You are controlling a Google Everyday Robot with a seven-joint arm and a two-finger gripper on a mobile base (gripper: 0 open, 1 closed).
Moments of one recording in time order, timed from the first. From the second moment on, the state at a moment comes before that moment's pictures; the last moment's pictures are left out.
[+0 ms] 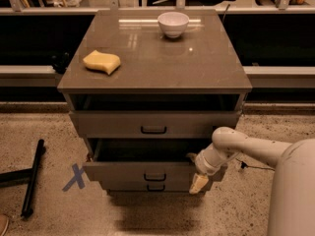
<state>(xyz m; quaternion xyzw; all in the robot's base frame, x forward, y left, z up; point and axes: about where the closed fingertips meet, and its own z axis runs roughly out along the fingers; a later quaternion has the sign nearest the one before) 0.540 -0.145 0.400 -0.70 0.68 0.18 0.15</state>
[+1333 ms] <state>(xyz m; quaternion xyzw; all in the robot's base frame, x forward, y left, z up) 0.511 -0.146 0.409 -0.69 0.68 0.19 0.15</state>
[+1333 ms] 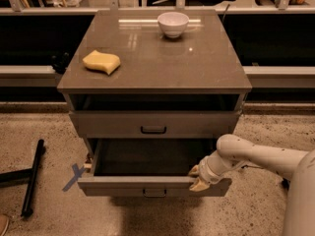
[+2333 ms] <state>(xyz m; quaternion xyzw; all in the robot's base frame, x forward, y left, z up) 0.481 -0.143 0.408 -0.69 0.68 0.19 0.16</state>
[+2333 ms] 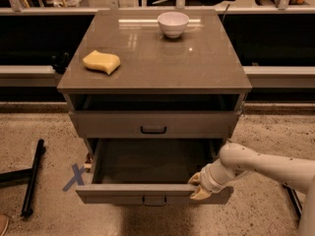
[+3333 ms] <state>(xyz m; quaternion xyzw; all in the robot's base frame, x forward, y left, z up) 0.457 -0.150 0.404 -0.68 0.69 0.21 0.16</state>
